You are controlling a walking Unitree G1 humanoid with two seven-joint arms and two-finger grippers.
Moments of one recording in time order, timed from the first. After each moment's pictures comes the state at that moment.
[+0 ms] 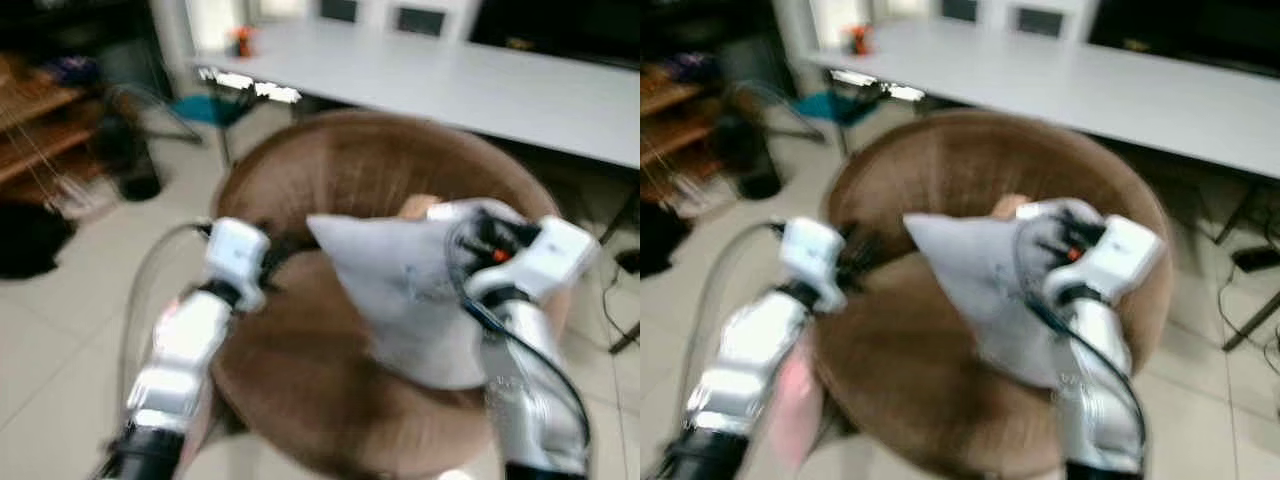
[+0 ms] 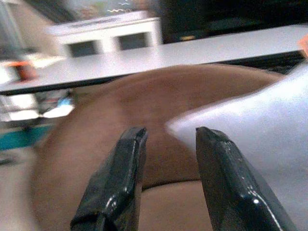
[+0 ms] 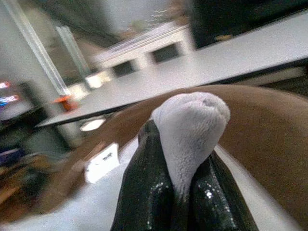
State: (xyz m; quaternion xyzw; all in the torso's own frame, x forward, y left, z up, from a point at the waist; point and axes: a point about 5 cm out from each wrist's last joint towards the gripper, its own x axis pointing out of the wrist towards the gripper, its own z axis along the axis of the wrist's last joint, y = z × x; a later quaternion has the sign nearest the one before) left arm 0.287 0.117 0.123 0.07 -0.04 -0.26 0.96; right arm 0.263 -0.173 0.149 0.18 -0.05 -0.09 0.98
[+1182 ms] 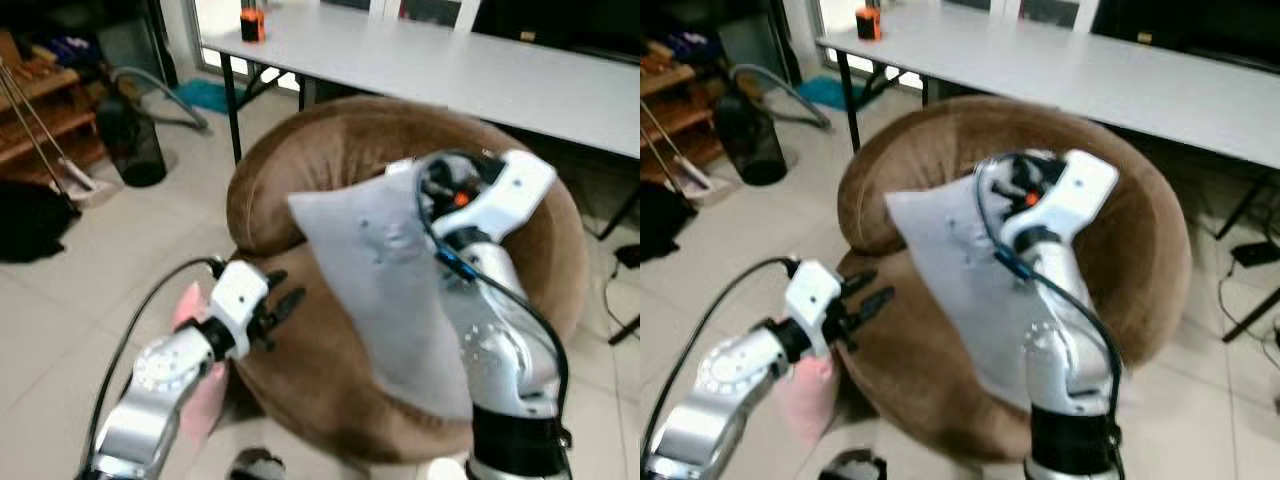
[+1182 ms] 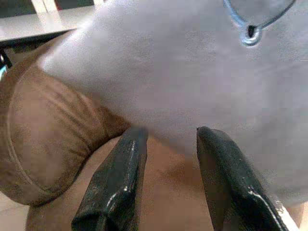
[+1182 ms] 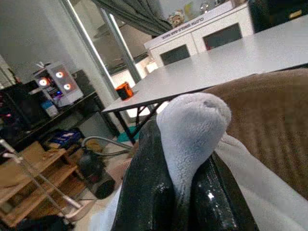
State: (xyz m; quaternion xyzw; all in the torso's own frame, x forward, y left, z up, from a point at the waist) left arm 0.250 0.143 0.109 0.11 0.04 -0.34 0.93; right arm 0.295 -0.108 0.211 0.24 -0.05 0.03 0.97
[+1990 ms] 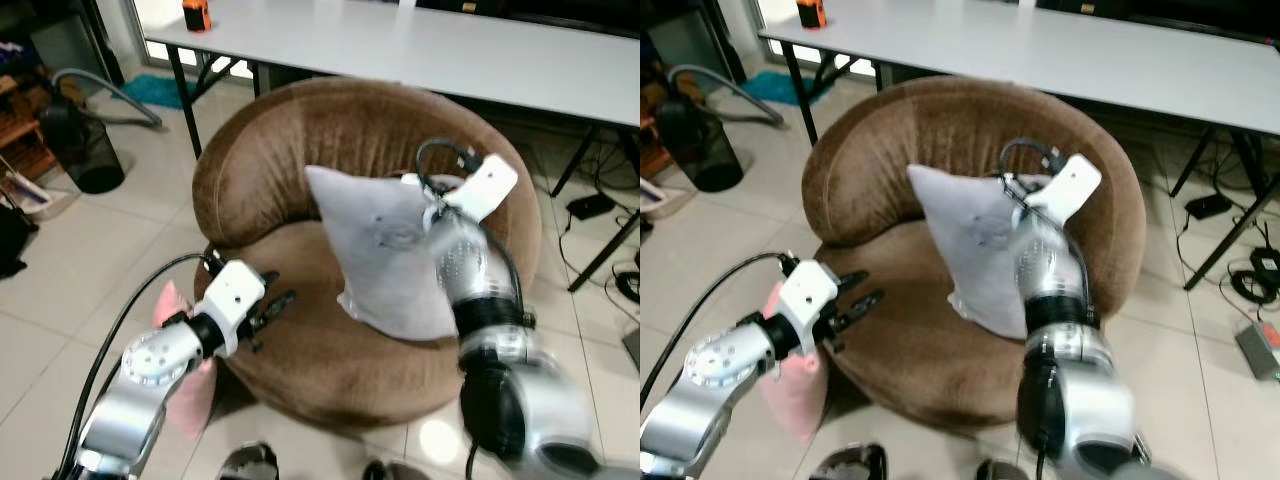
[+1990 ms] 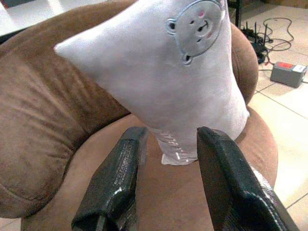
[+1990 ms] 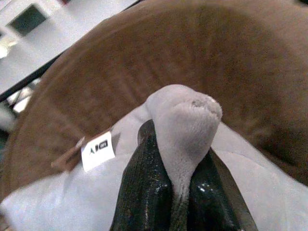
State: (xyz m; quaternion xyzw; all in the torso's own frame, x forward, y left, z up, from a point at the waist) left arm 0.251 0.153 0.113 0.17 0.06 -0.36 0.92; right arm 0.391 -0.145 0.155 0.28 0.11 -0.17 0.94
